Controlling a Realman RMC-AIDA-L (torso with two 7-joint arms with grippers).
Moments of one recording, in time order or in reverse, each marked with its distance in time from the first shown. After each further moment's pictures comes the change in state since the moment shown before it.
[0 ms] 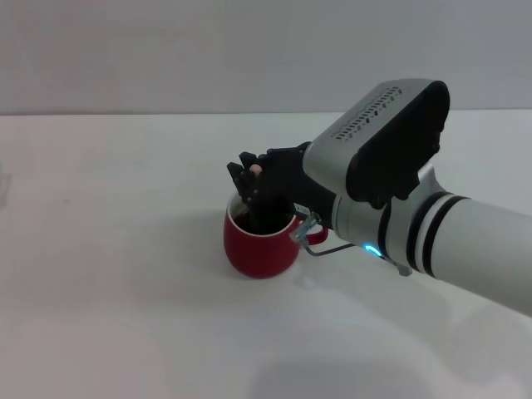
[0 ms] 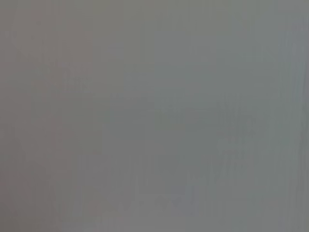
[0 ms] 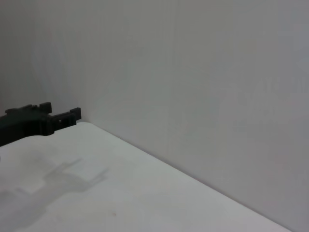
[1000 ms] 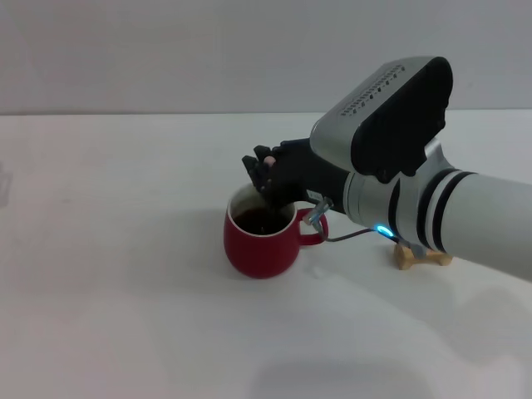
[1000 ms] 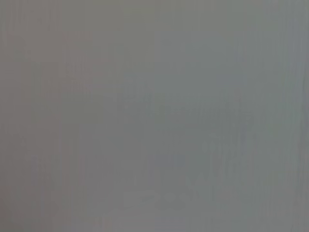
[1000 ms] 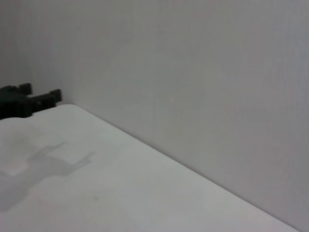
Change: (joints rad) left arm -0.004 0.000 -0.001 0.000 0.000 -0.003 -0.002; right arm 0.043 -0.005 0.073 0.003 -0.008 0.108 0.002
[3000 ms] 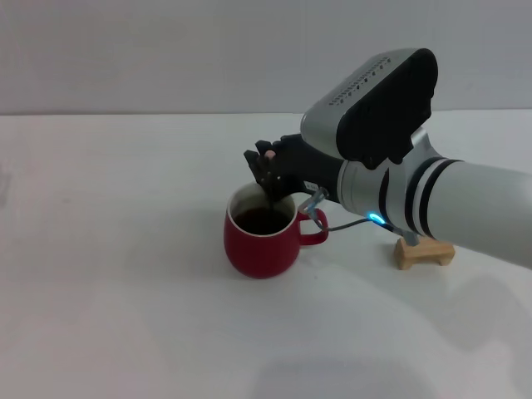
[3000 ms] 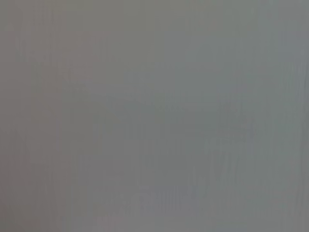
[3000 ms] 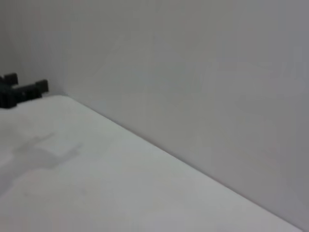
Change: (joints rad) left arm 0.006 0.000 0.001 -0.002 0.000 0.004 0.000; right arm 0.079 0.003 0.018 -0.094 -0.029 -0.014 0.046
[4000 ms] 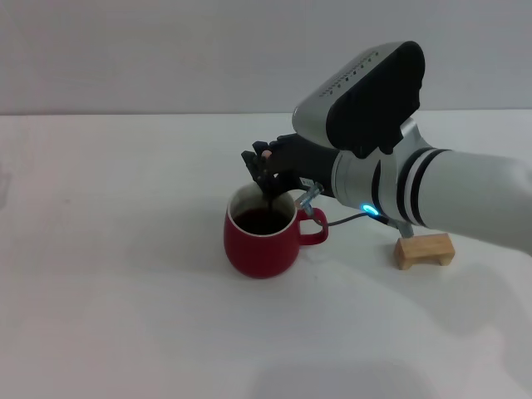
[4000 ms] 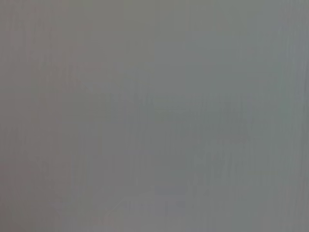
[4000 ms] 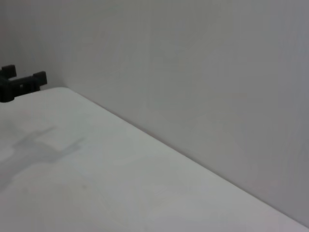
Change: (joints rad) left arm -0.003 0.000 -0.001 0.002 0.000 0.000 0.000; right arm 0.072 -0.003 0.024 -0.062 0.035 0.035 -0.001
